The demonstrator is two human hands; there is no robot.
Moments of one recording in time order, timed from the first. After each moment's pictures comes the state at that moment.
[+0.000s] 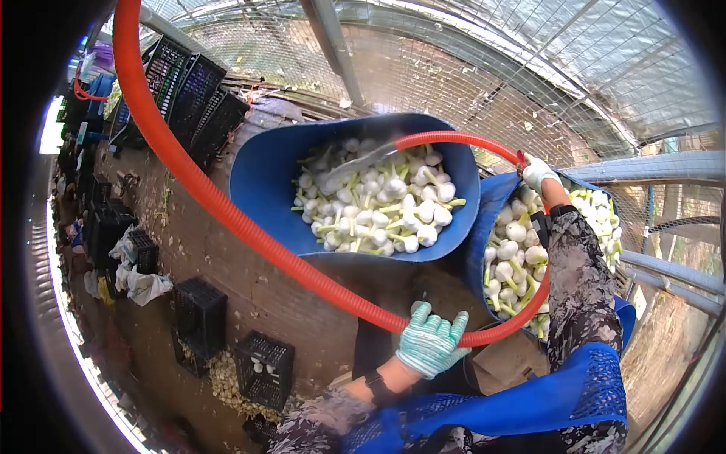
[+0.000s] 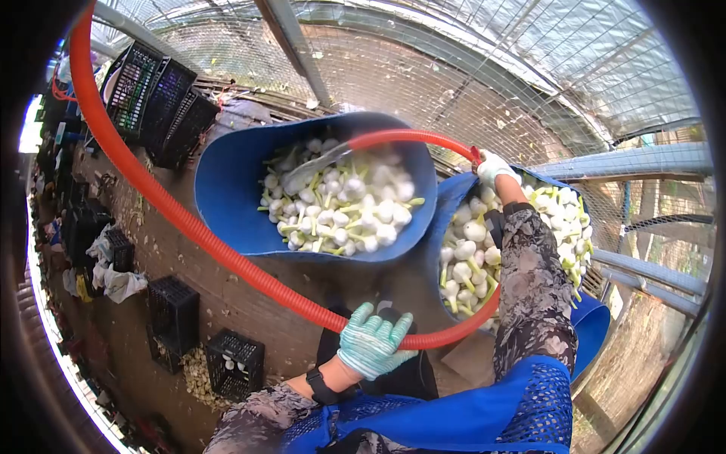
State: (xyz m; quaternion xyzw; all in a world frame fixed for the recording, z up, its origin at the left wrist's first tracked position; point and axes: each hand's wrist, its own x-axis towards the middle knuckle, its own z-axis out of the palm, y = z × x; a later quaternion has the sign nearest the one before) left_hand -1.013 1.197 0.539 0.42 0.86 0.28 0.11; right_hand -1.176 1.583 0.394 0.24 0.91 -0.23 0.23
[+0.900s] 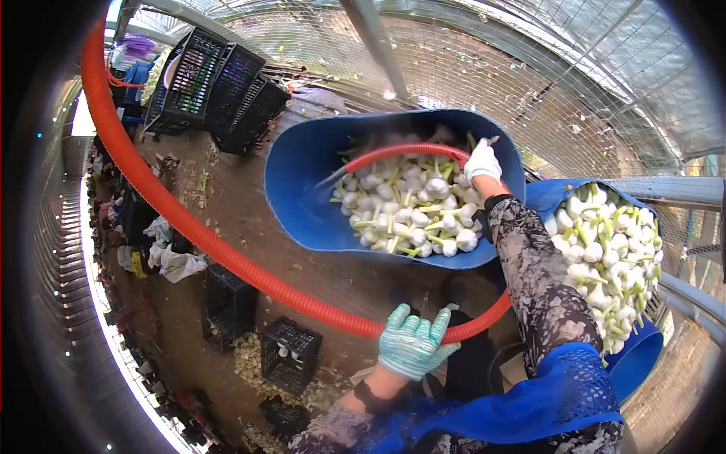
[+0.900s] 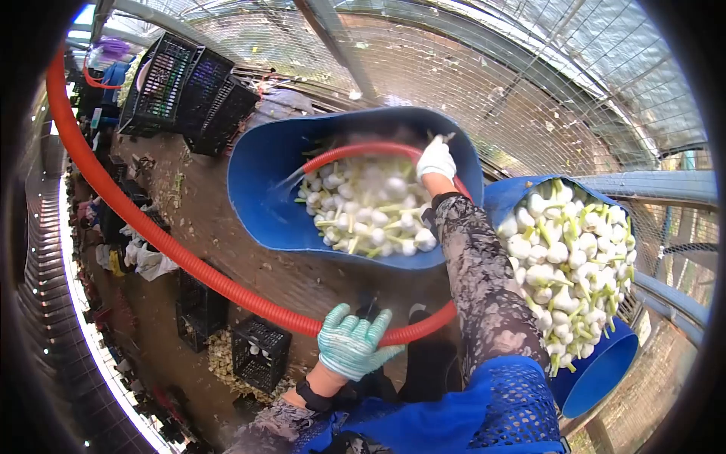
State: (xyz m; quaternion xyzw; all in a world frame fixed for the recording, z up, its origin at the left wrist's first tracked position) left_hand -1.043 1.160 0.538 0.34 0.92 0.18 0.05; right_hand -1.264 1.378 0.320 0.32 0.91 -0.22 0.16
